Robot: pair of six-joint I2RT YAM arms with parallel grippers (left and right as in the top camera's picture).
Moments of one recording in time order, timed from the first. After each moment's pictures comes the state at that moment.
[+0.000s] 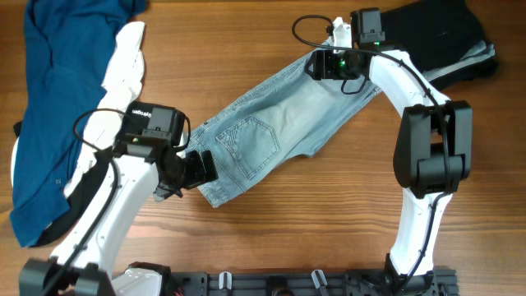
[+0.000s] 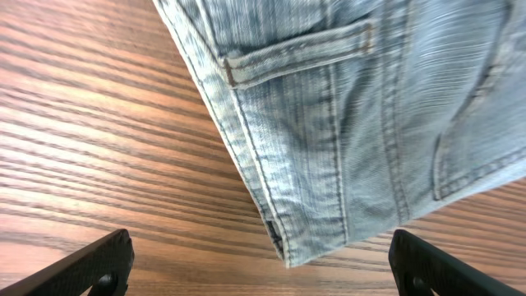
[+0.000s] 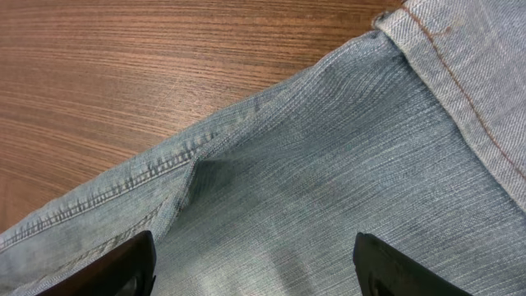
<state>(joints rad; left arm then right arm) -0.19 1.38 0.88 -0.96 0.16 -0.50 0.13 2.23 1.69 -0.53 -0.37 0.07</state>
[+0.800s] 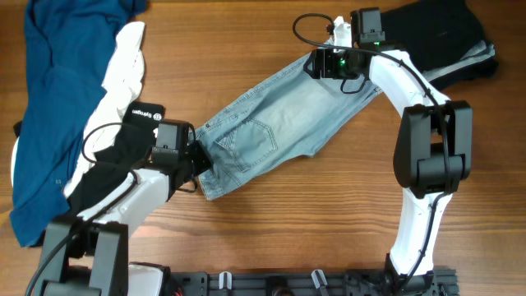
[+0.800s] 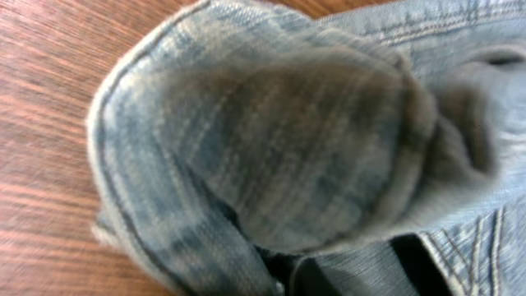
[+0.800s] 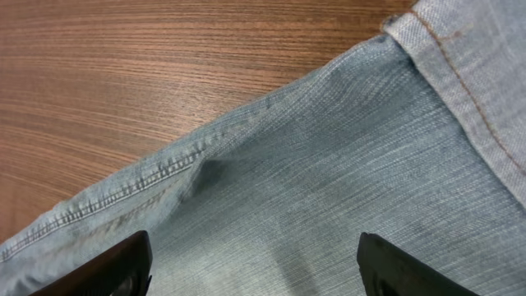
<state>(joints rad) -0.18 1.53 0.58 -0.16 0.15 -0.72 0.13 2.23 1.69 -0.53 -0.37 0.09</state>
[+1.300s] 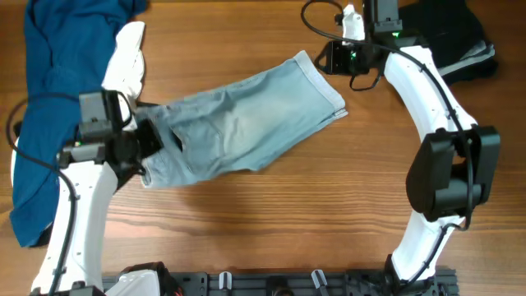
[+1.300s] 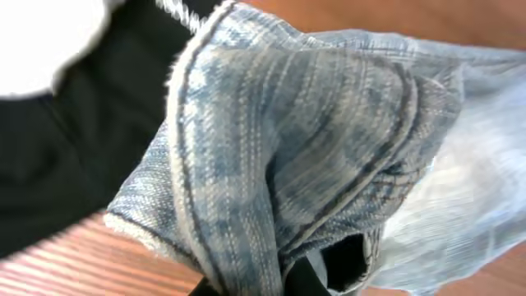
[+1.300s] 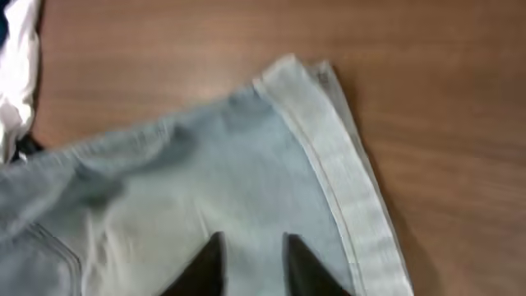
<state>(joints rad) 0.13 1.31 0.97 -0.77 0.15 -0.31 0.13 2.05 1.70 -0.75 -0.43 0.13</state>
